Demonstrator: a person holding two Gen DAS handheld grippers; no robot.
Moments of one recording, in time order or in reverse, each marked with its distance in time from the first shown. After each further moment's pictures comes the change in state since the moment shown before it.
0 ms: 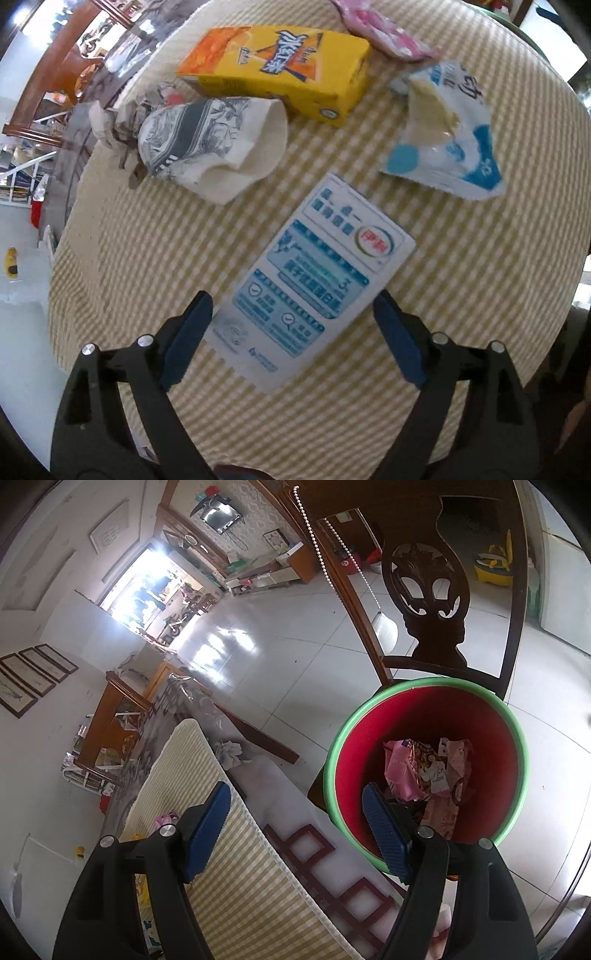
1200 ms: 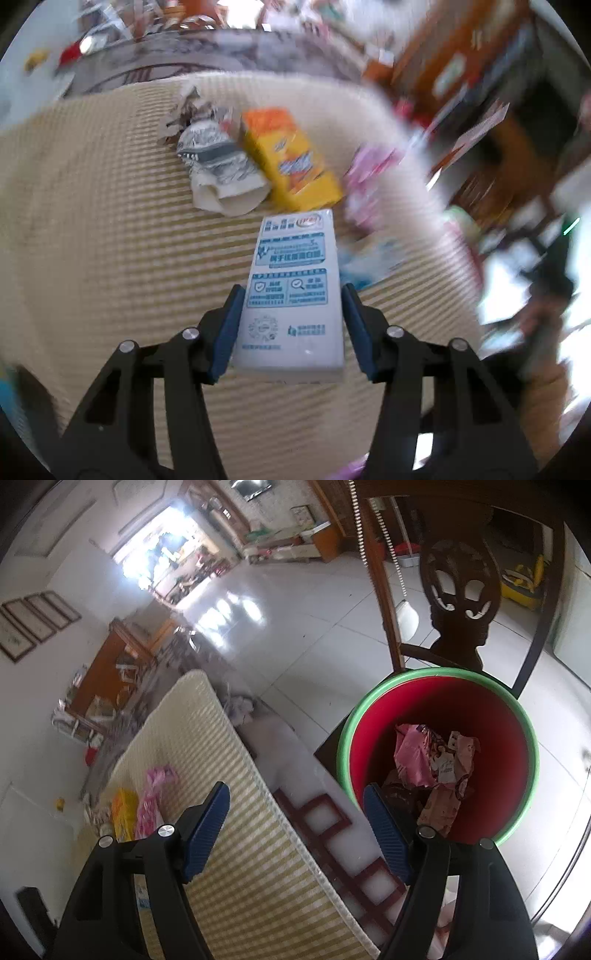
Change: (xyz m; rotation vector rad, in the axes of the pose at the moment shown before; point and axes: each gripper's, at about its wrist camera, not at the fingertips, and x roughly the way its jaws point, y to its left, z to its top) left arm -0.086 -0.005 -0.051 -0.819 -0.420 -0.411; right arm 0.019 0.036 -0.027 -0.181 0.117 -0.043
